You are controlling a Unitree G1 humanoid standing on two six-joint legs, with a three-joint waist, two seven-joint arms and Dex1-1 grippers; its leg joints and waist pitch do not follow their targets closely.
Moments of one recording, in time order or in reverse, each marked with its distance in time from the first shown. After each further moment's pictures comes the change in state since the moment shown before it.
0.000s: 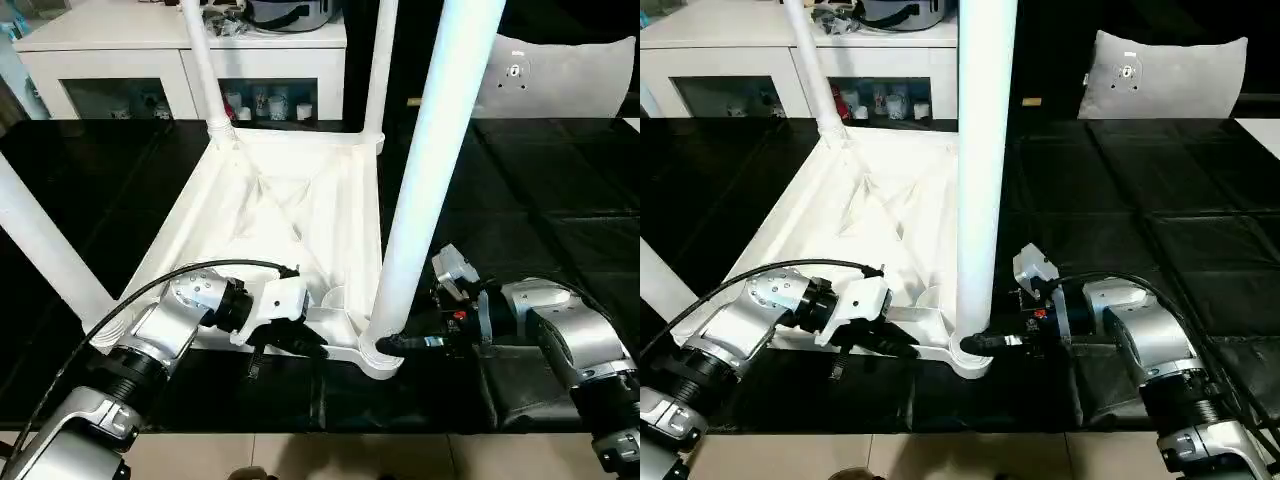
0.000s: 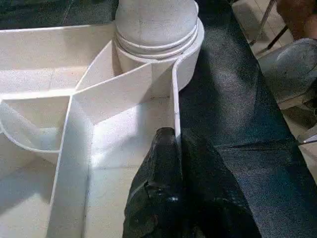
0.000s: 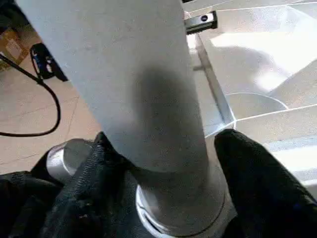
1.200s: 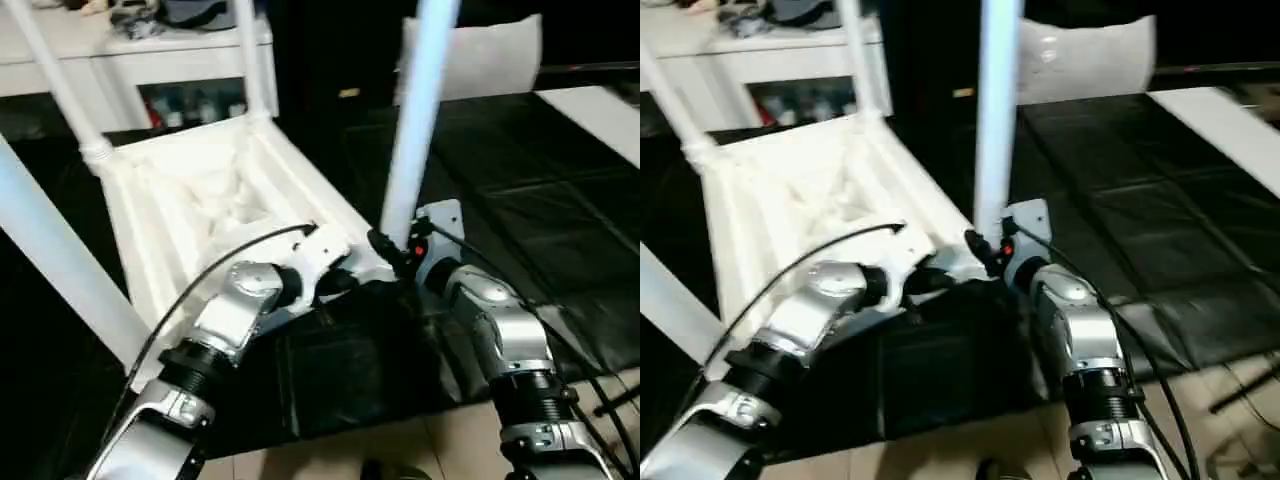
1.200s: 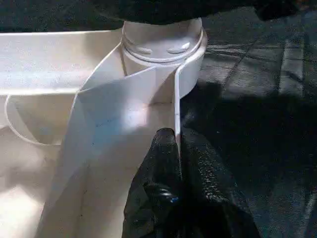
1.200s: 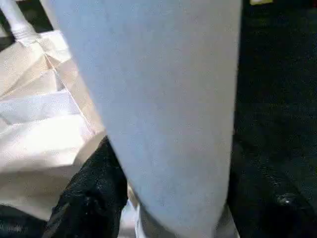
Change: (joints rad) left arm -0.056 -0.298 0.114 0.006 0.080 0.391 0.612; right arm -0.039 0.405 -0.247 0.041 -0.152 0.005 -0.992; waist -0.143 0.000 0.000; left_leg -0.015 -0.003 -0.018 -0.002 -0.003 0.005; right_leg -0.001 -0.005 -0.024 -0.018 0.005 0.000
